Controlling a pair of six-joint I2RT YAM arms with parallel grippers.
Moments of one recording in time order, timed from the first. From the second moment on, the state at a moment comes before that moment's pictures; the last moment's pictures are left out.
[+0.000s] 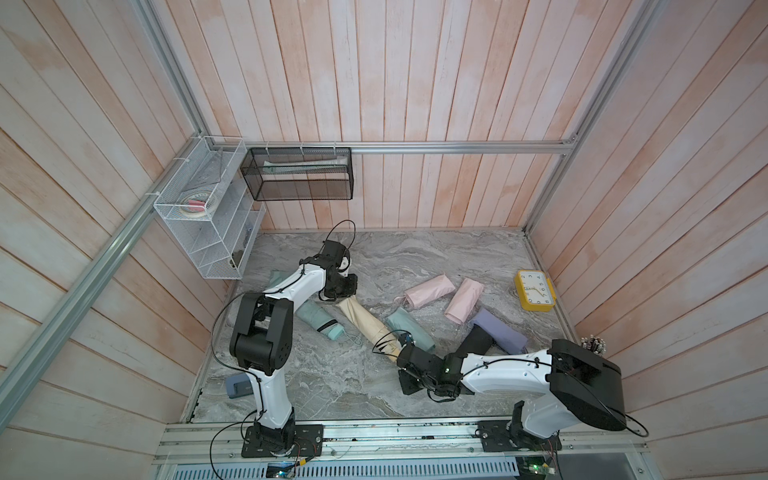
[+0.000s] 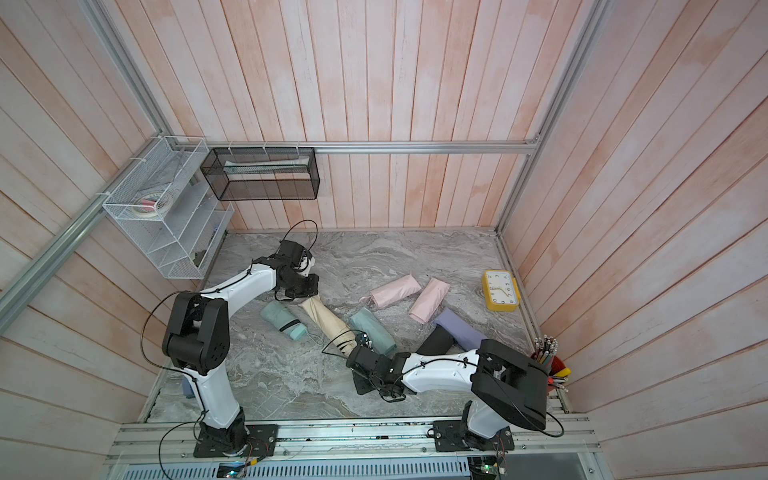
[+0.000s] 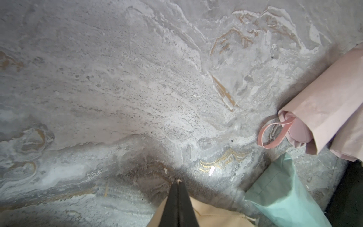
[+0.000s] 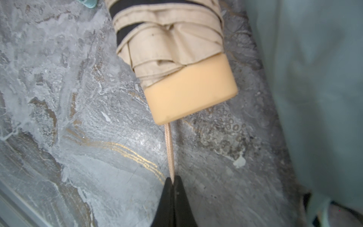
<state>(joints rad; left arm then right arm) -0.28 1.89 1.38 -0.64 0.25 -0.23 1.20 1.52 0.67 -0.21 0.13 0.76</state>
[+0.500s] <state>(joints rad) -0.27 1.86 1.36 -0.63 0.25 -0.23 1.21 1.51 0.67 -0.22 0.14 0.78</state>
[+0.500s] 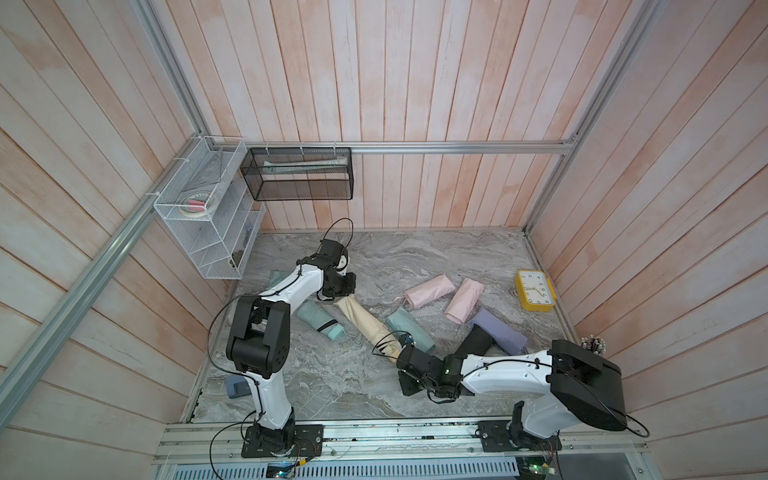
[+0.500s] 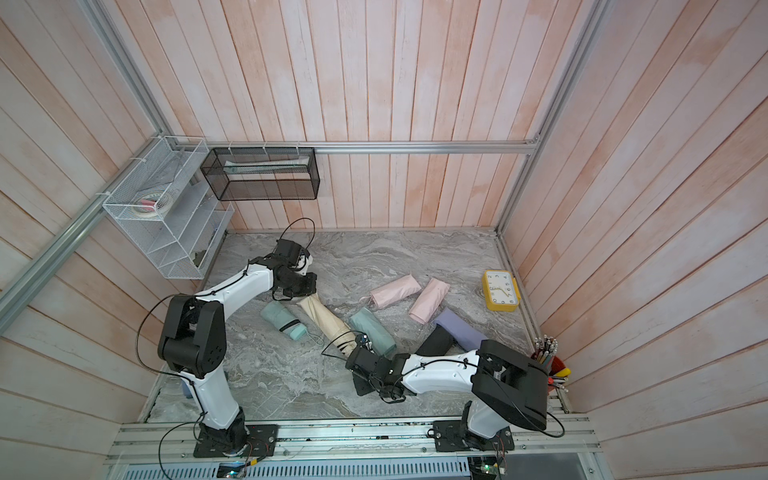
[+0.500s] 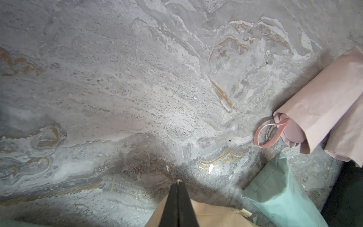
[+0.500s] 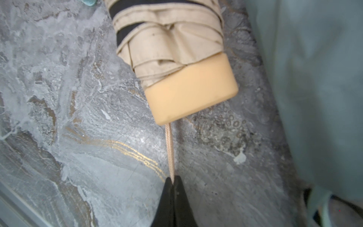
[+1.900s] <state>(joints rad) -0.20 1.85 1.41 -0.67 0.23 -0.20 1.23 1.50 0.66 -0.25 0.14 0.79</state>
